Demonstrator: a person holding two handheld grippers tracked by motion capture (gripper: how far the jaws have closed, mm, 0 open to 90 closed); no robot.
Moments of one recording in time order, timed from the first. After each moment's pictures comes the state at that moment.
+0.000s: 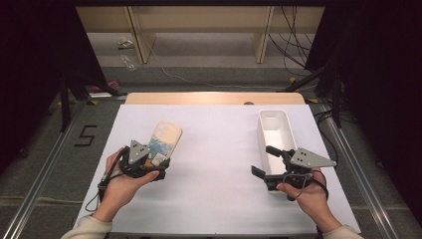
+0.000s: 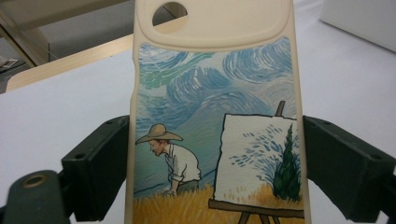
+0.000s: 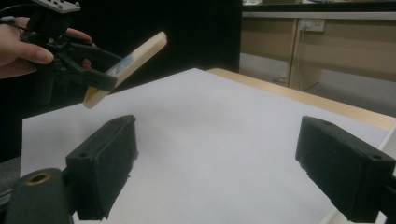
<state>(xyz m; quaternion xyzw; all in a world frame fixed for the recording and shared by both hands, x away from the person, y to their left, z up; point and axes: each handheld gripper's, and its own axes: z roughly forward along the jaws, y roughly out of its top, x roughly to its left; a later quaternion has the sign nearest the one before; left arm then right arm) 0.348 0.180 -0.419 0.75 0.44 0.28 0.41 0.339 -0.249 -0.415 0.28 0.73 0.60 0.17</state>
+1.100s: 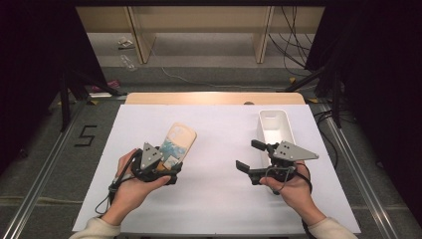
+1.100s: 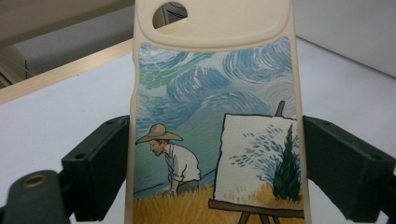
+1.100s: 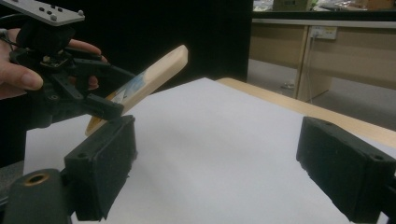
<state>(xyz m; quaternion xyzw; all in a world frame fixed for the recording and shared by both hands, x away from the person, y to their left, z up) 0.339 0.151 -0.416 0.76 0.40 0.27 0.43 0.351 -0.209 -0.403 0.26 0.73 0.60 0.17</state>
